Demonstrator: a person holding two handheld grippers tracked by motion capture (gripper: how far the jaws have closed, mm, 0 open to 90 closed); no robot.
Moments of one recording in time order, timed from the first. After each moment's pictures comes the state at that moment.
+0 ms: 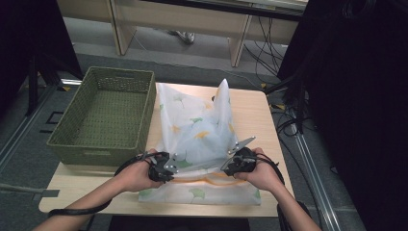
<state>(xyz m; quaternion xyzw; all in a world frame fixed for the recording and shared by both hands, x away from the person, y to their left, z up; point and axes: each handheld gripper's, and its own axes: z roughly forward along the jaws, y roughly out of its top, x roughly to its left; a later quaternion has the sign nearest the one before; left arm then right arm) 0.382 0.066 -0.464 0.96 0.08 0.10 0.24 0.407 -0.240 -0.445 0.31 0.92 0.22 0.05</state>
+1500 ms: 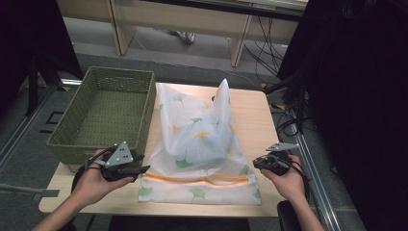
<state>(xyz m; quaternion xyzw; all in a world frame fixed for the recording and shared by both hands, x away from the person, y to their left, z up) 0.347 0.167 -0.441 0.84 0.26 0.19 0.44 0.386 -0.326 -0.434 0.45 0.82 0.30 0.16</state>
